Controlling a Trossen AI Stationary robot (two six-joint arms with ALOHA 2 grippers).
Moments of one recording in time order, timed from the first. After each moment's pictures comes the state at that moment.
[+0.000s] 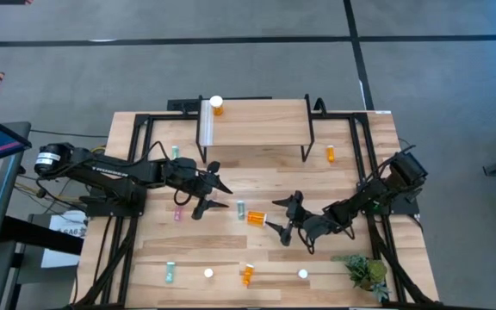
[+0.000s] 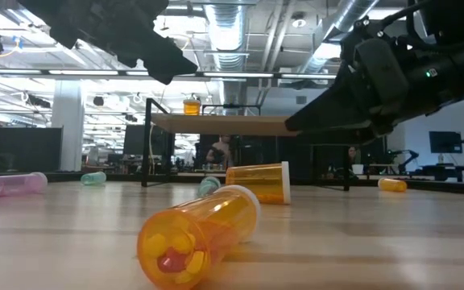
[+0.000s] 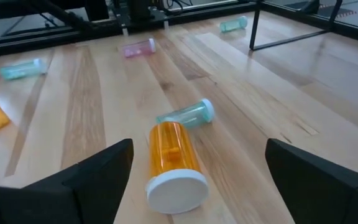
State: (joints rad) left arm 0.00 1.22 0.61 0.20 0.24 0.12; right arm 0.47 1.77 0.53 0.84 0.76 0.40
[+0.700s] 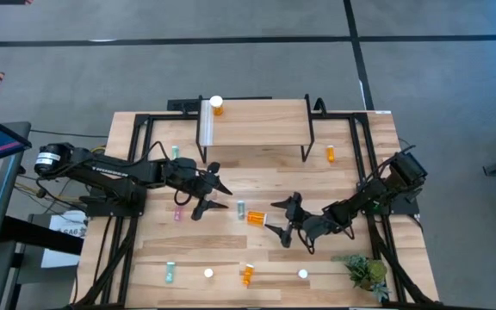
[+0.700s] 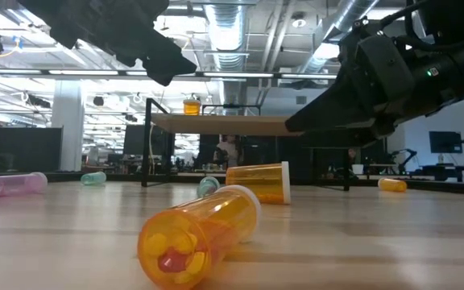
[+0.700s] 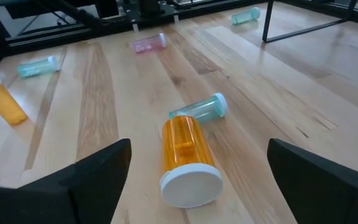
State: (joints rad) left arm 0.00 1.22 0.61 0.20 0.26 0.08; right arm 0.47 1.77 0.54 0.83 0.70 0.42
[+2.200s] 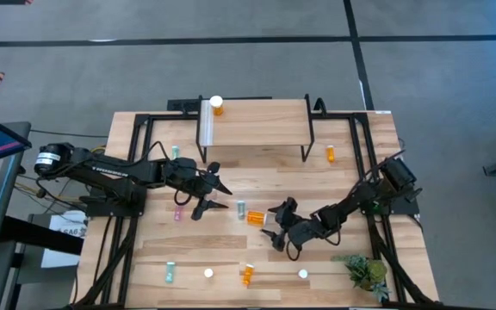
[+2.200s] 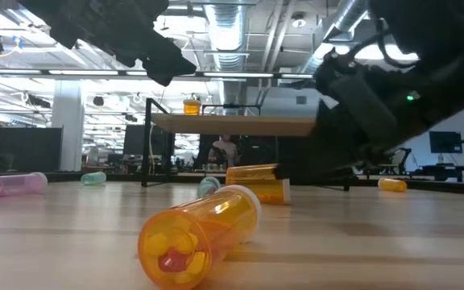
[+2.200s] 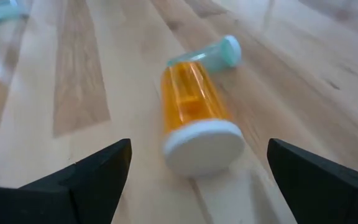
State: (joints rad) left arm 0.00 1.22 0.61 0.19 0.26 0.08; right arm 0.45 1.89 0.67 0.60 0.63 0.56
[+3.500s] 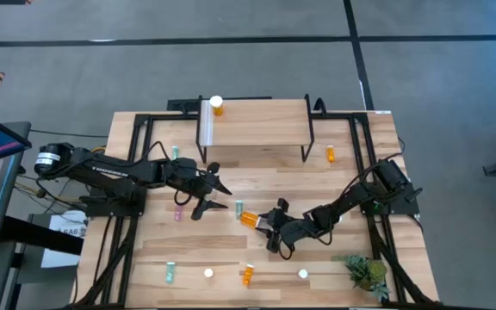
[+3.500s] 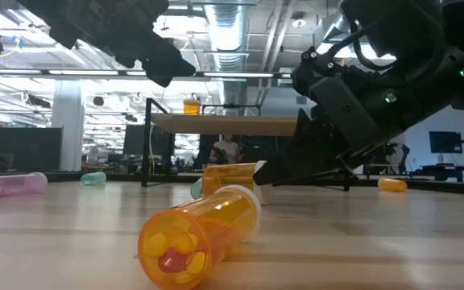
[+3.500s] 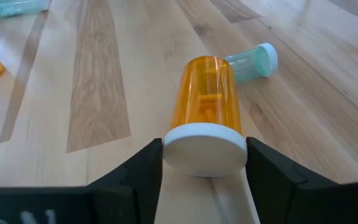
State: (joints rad) left arm 0.00 1.22 0.61 0.18 0.26 0.08; right arm 0.41 1.94 0.75 0.60 0.55 0.47
